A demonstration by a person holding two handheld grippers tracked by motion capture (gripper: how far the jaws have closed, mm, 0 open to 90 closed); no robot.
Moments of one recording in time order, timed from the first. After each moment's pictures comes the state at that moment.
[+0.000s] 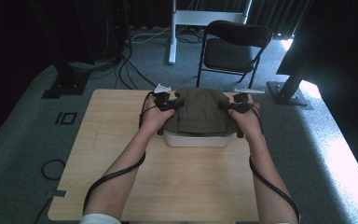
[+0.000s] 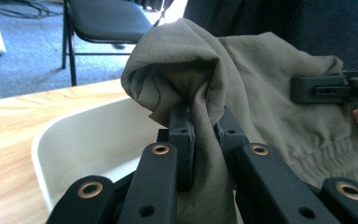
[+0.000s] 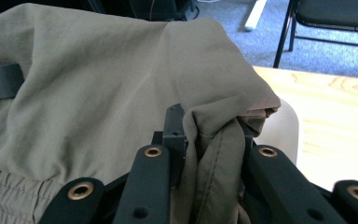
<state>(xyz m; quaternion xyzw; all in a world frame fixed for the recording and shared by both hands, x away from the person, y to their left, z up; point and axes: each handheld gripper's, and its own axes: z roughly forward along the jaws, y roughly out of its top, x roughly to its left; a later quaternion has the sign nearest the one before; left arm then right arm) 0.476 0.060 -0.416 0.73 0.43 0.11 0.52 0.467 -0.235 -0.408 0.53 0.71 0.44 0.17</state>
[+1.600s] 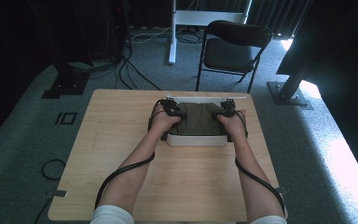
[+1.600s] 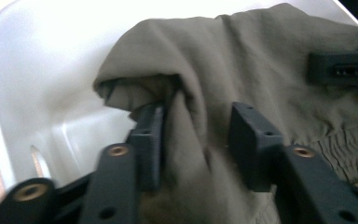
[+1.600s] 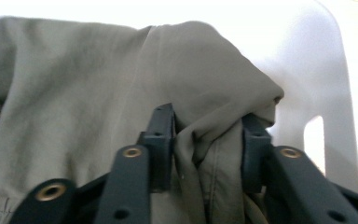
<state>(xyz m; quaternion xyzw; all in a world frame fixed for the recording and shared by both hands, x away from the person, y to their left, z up) 0.507 0.038 -0.478 0.77 0.50 0.08 0.39 0.505 -0.214 -0.477 0.60 0.71 0.34 0.15</state>
